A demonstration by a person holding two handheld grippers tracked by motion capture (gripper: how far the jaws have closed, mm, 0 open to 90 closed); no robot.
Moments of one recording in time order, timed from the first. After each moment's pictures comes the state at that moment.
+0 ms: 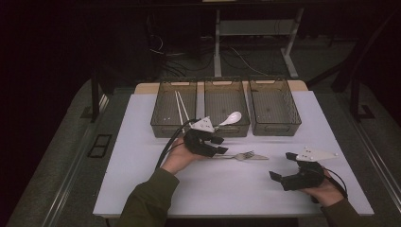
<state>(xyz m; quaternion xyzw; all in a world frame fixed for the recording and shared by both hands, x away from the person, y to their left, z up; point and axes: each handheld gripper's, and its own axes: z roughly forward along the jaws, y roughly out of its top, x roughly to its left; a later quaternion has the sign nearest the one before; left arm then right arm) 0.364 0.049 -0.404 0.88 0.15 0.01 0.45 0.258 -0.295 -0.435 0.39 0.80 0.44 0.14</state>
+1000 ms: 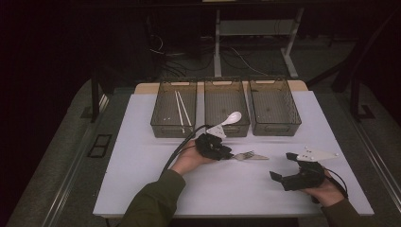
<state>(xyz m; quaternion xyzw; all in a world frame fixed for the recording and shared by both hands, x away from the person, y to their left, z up) 0.376 0.020 -0.442 0.91 0.13 -0.02 0.39 0.259 -0.296 -0.435 0.38 0.80 0.44 0.14</state>
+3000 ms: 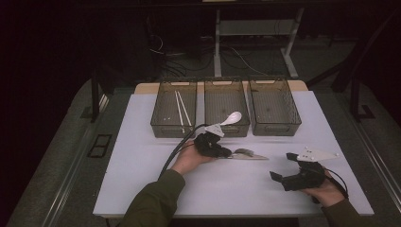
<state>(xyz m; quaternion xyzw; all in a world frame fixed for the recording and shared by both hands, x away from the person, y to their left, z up) 0.383 0.025 -0.446 0.90 0.16 -0.05 0.40 0.258 -0.297 -0.435 0.38 0.80 0.44 0.14</state>
